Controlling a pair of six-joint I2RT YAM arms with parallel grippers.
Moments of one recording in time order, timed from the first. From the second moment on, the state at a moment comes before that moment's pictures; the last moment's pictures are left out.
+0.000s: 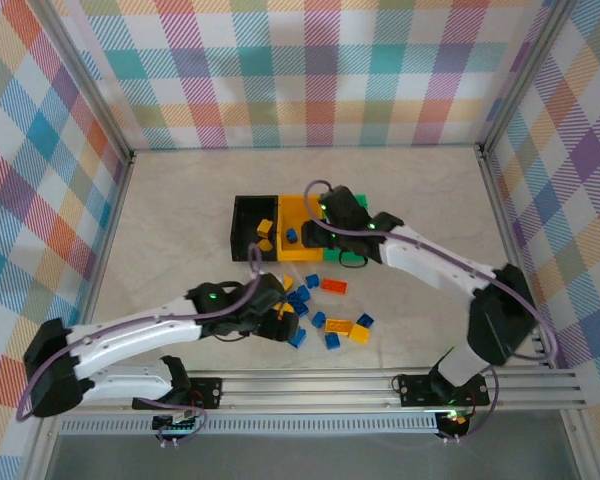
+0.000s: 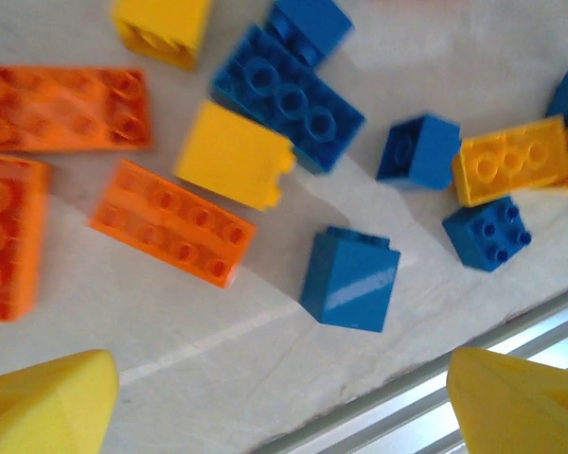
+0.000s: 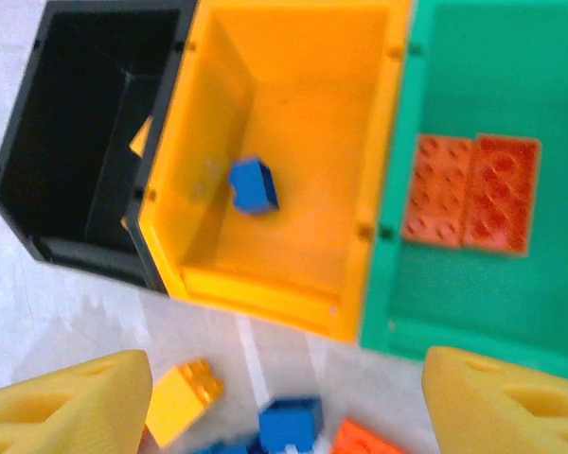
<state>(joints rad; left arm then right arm) -1.09 1.18 0.81 -0.78 -0.10 -0.74 0.75 1.53 1.20 -0.53 0.11 0.55</state>
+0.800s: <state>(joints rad) -1.22 1.60 0.92 -0.68 -0.18 -0.70 0.75 1.03 0.80 -0.58 0.15 0.65</state>
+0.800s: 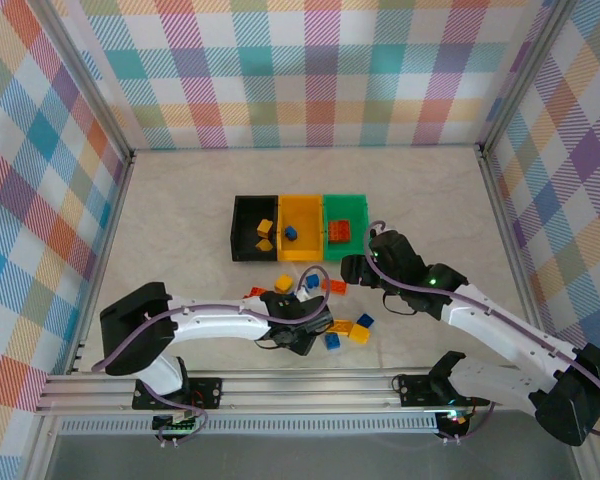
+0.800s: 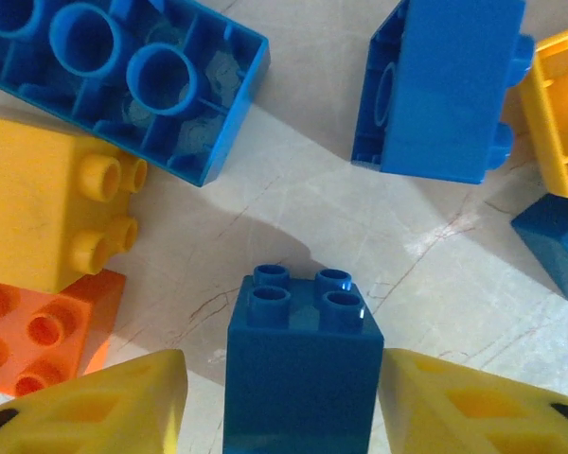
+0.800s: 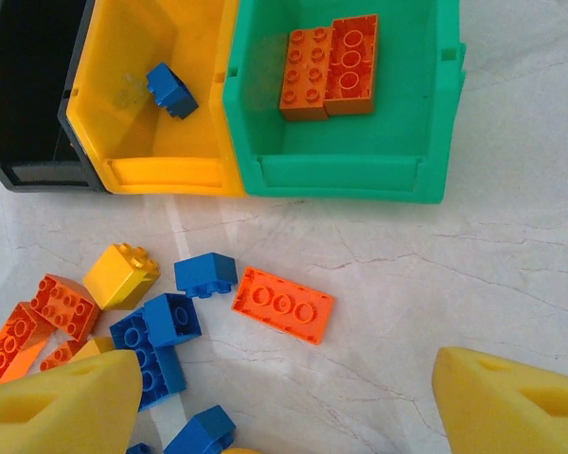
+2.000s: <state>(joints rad) -0.70 1.93 1.58 -0.69 -0.21 -0.52 0.73 1.01 0.77 -0.60 0.17 0.67</state>
